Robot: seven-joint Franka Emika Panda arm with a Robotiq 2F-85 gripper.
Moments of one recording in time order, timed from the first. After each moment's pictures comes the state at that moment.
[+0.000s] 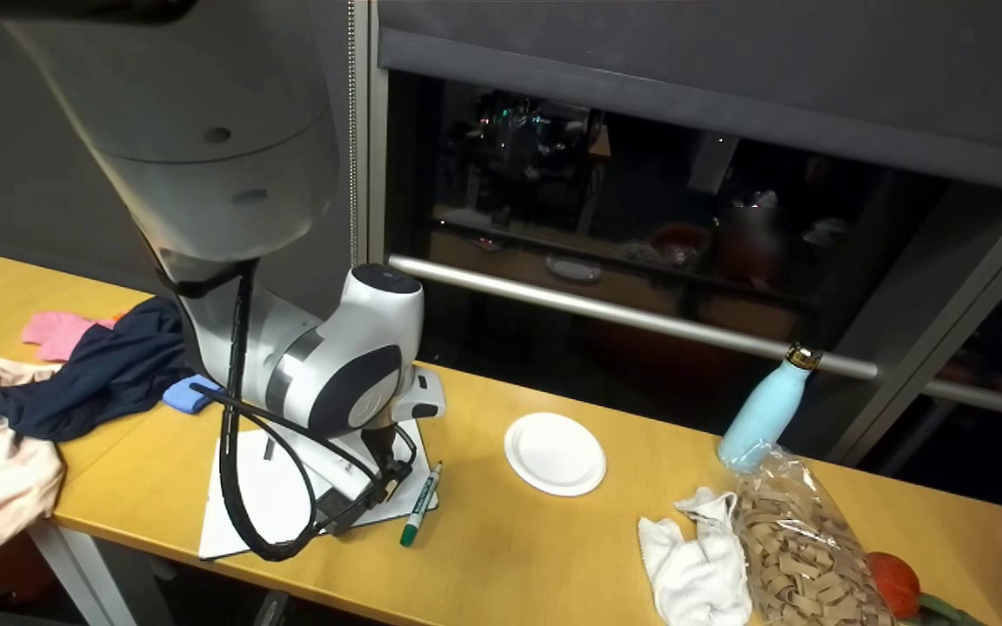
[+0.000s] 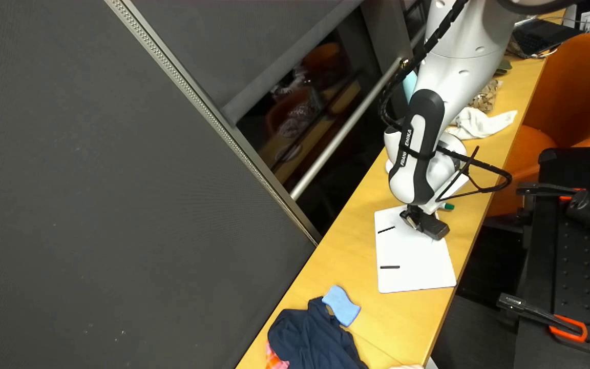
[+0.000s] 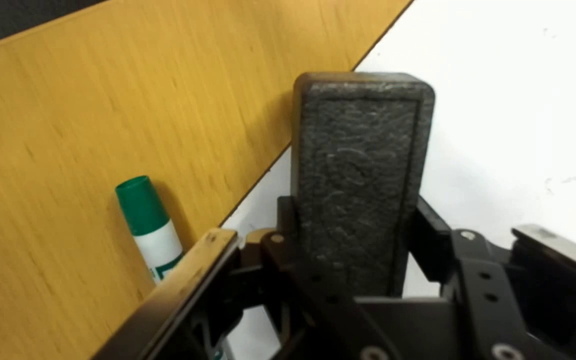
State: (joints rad) arm -0.22 1.02 0.05 -1.79 0.11 2.79 0.07
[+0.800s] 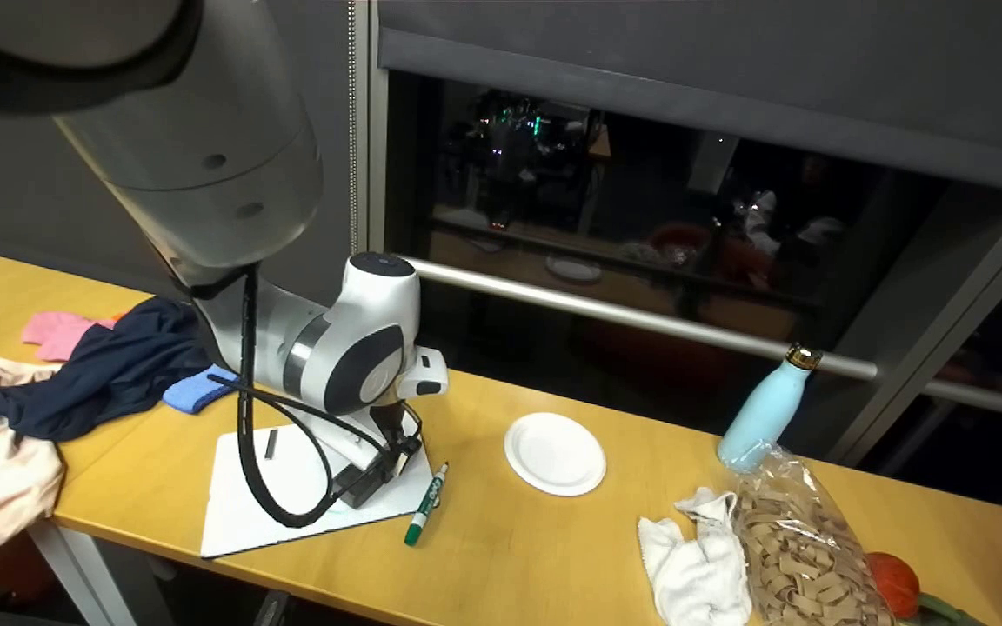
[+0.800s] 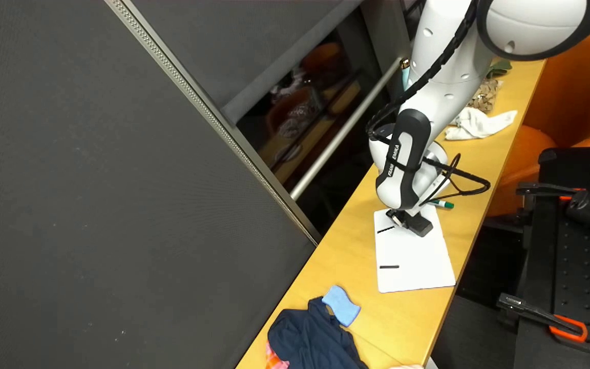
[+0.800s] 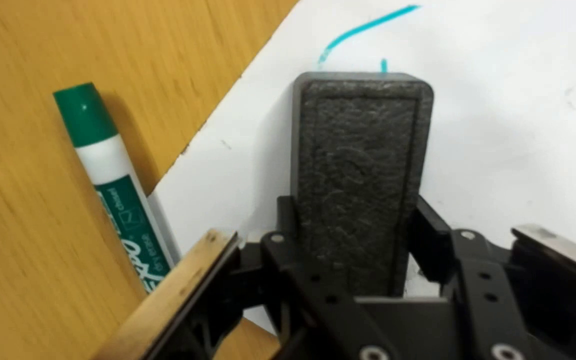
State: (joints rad) arm -0.13 1.11 -0.03 -1.61 0.11 2.76 0.14
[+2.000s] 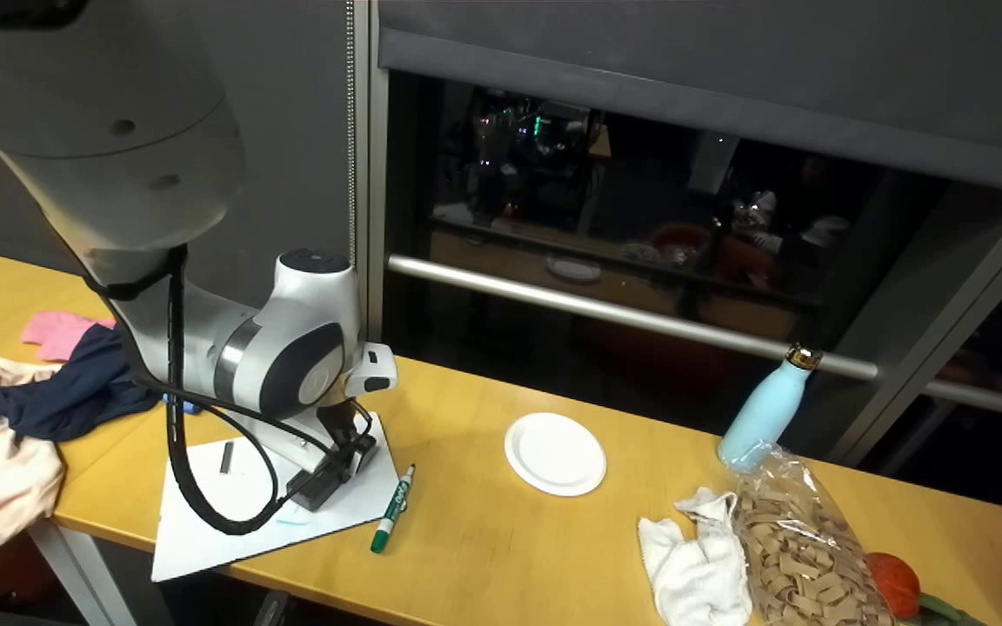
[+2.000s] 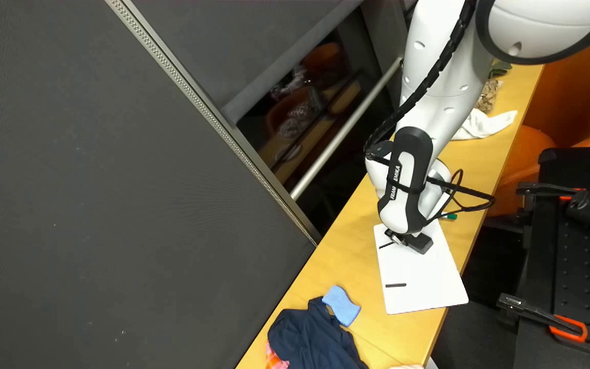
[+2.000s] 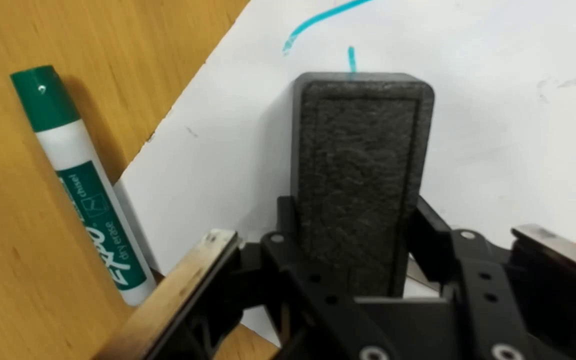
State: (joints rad) arm -0.03 1.07 -0.03 -1.73 0.10 2.85 0.14
